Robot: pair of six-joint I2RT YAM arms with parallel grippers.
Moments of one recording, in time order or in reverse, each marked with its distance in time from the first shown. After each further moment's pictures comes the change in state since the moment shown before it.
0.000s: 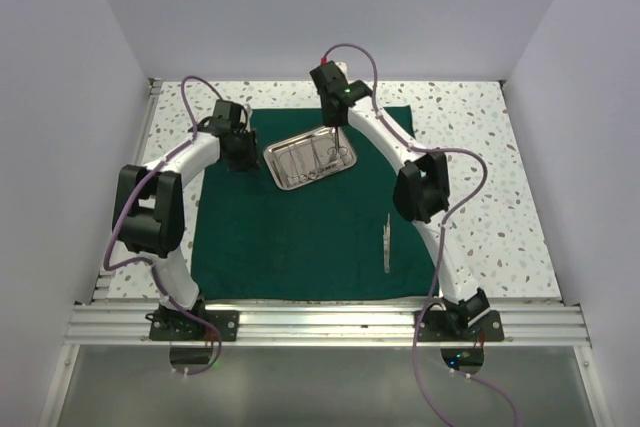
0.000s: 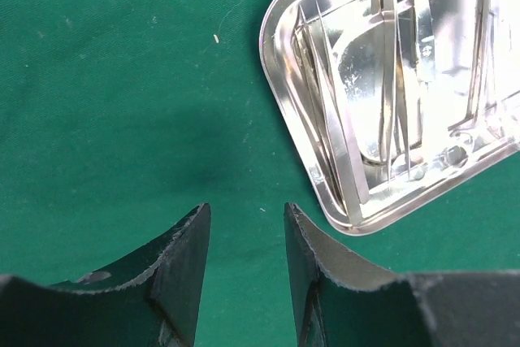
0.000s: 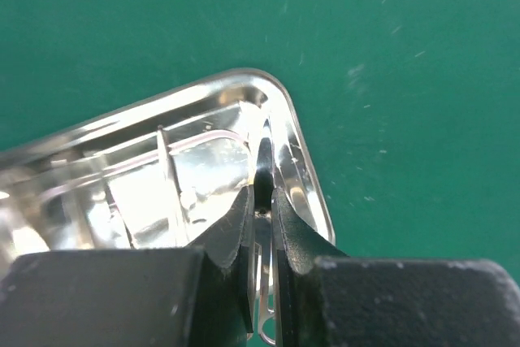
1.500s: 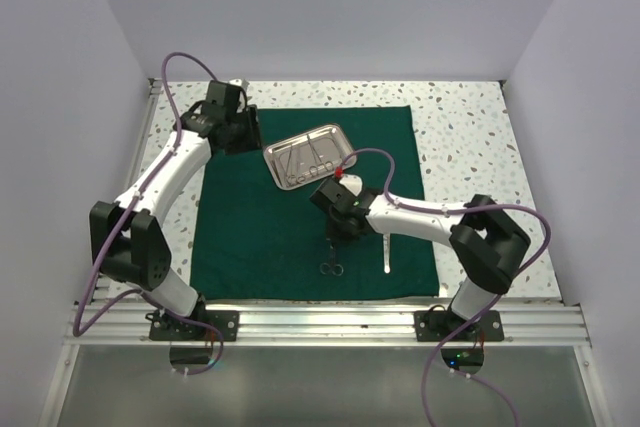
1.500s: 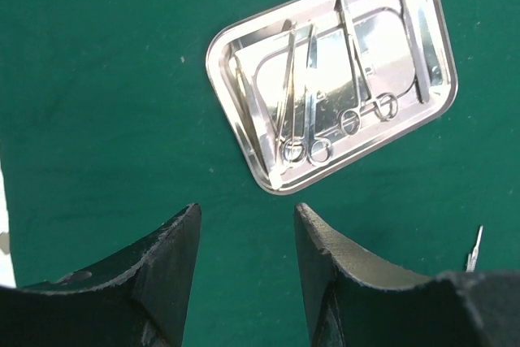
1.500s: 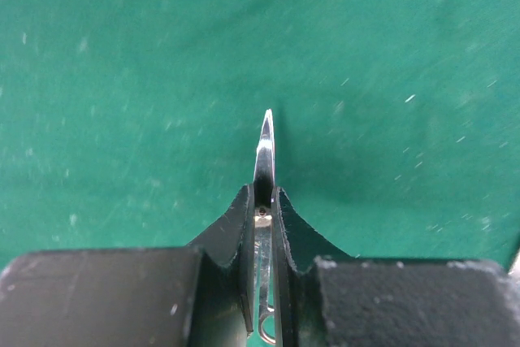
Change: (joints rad) left arm -0.084 -0.217 0.125 -0.168 -0.095 -0.097; right arm 0.365 -0.794 -1.382 0.353 -0.126 0.631
